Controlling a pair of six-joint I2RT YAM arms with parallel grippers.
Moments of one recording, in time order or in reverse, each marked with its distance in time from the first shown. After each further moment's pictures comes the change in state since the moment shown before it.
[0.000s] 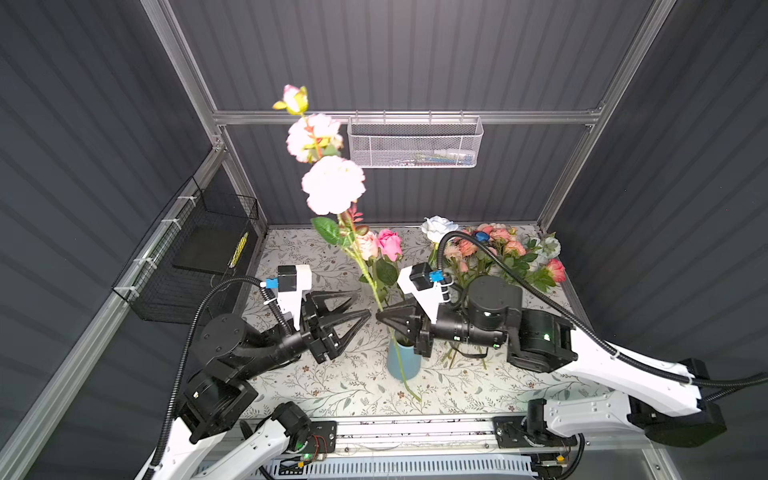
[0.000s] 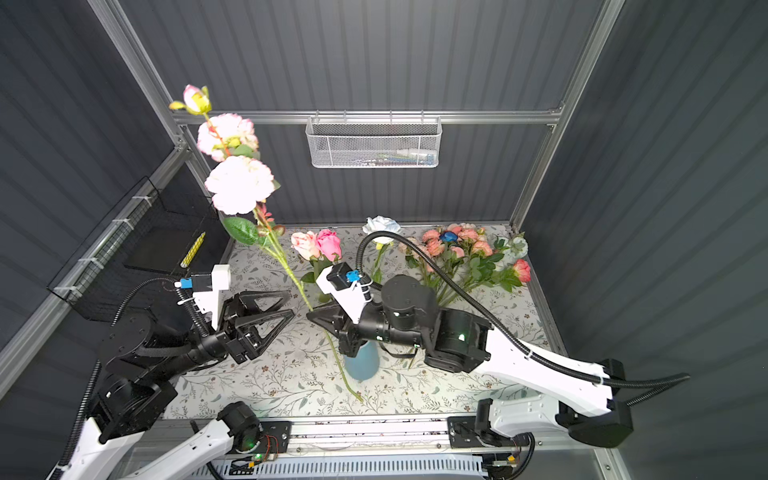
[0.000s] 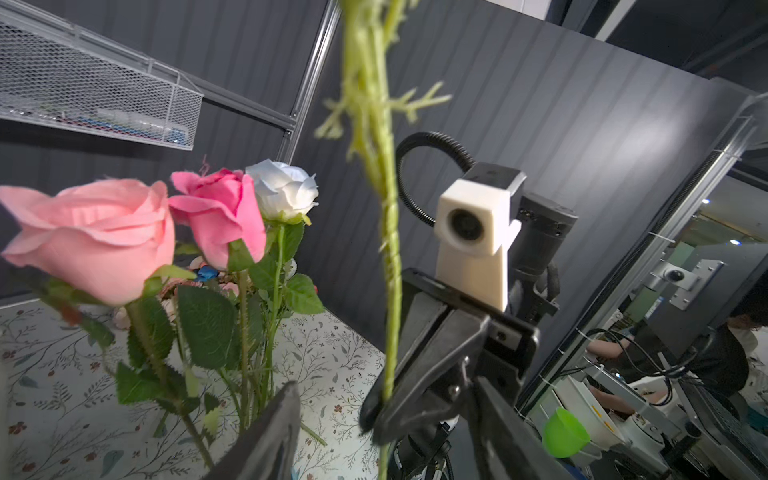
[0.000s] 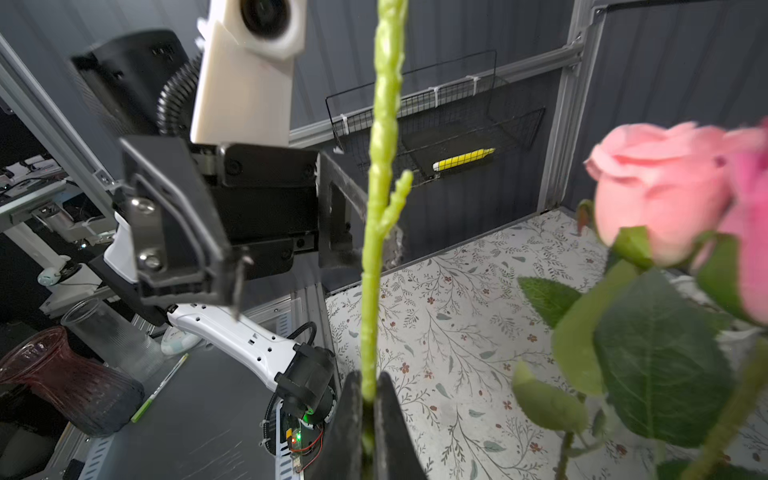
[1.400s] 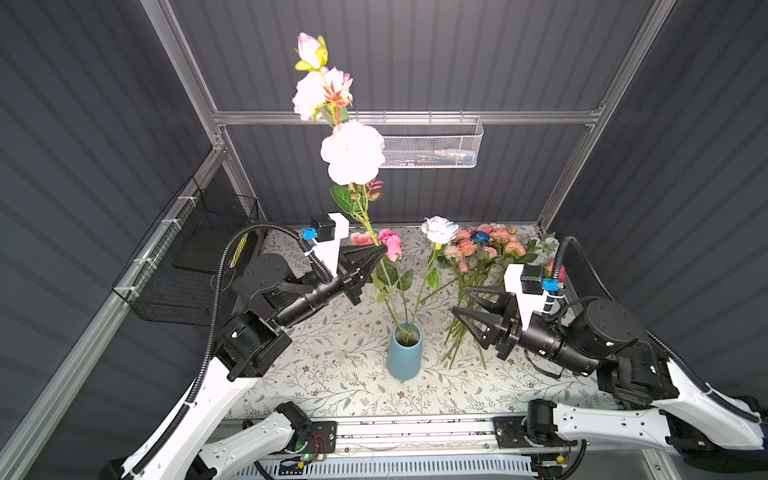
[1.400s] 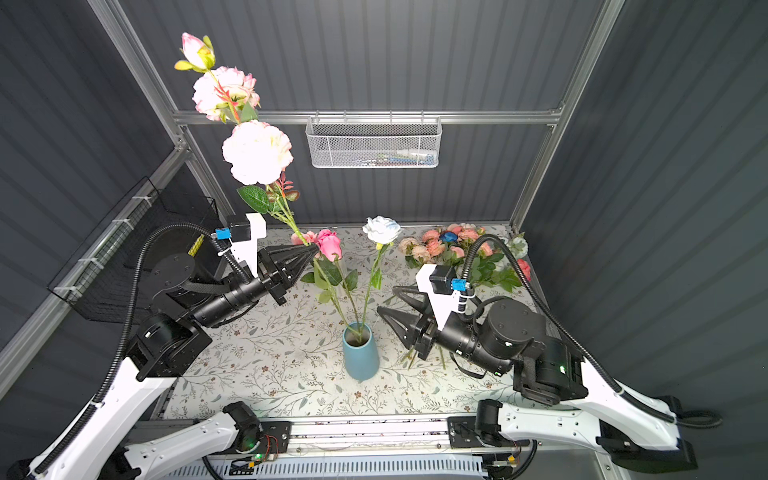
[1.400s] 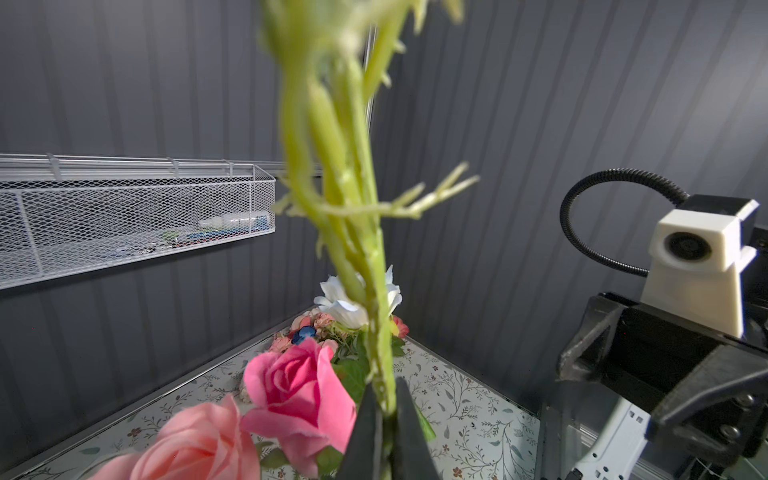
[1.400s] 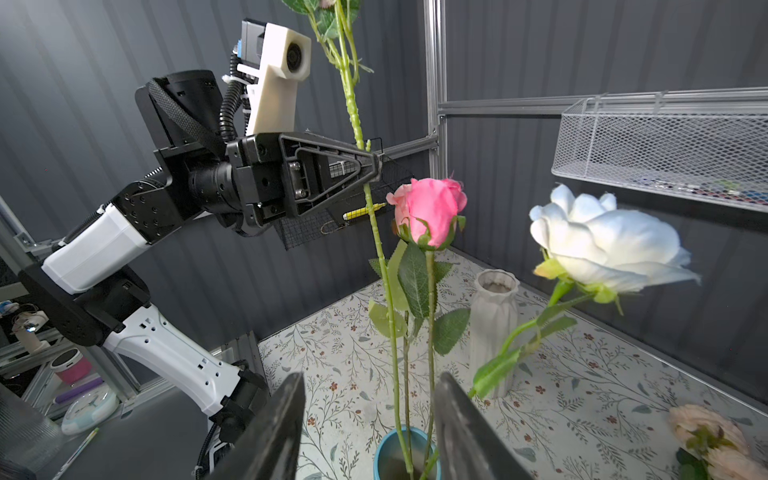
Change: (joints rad) left arm 0.001 0.327 0.241 0.051 -0.189 0.327; right arm 0.006 -0.437 -0.154 -0.108 0.316 -0.045
